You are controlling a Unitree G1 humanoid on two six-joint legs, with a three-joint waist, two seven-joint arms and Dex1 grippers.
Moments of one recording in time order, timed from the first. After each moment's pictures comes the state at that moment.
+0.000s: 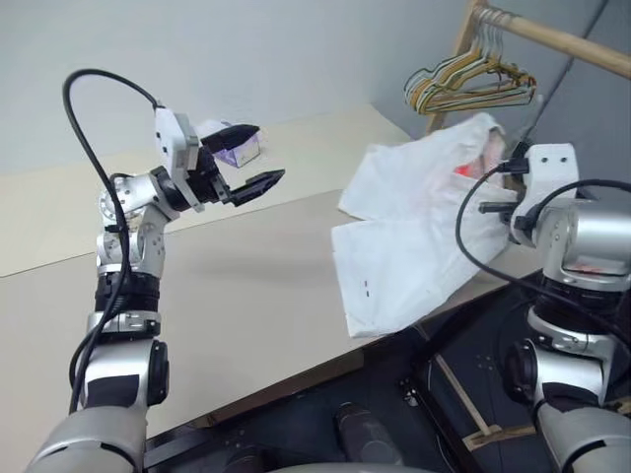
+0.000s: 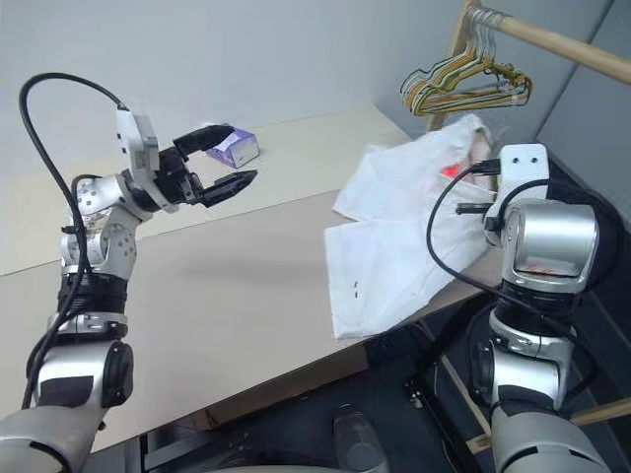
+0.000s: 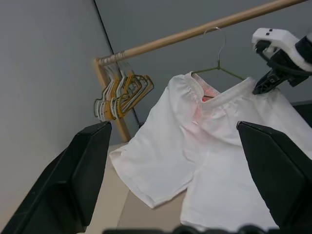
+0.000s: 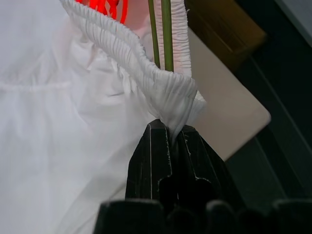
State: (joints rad) left arm -0.78 0.48 0.13 0.34 -0.42 0.08 -1.10; right arm -0.88 -0.46 -0.31 -0.08 -0.16 1.59 0.12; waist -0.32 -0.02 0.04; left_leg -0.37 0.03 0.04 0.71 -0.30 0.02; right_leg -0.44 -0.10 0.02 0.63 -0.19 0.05
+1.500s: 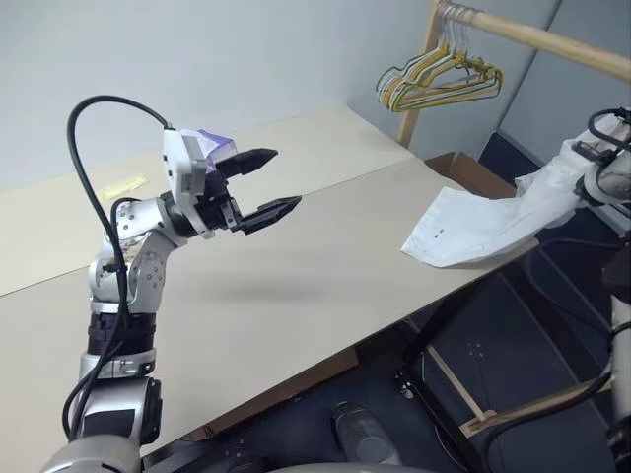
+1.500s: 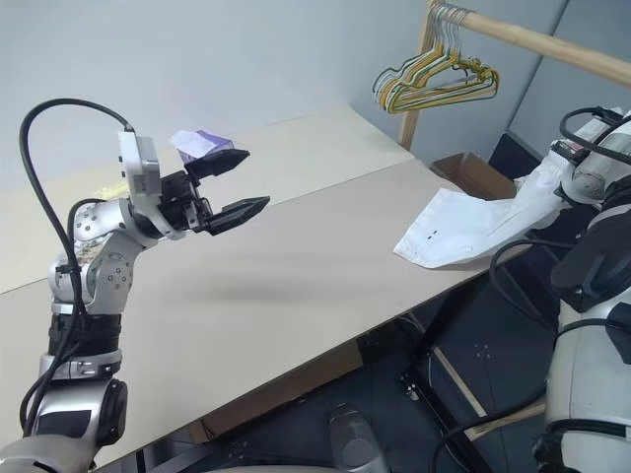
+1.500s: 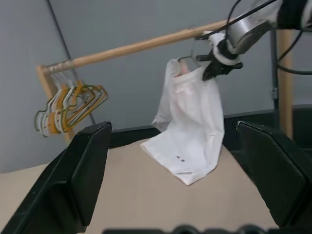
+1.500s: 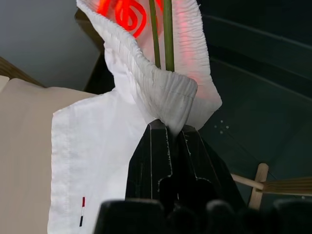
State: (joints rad) left arm -0.57 0.50 0.13 -0.02 -0.56 0.27 -1.08; right arm -1.43 -0.82 -0.60 1.28 0.14 0.83 -0.34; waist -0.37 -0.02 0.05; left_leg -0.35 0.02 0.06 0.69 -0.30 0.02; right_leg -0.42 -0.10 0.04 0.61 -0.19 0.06
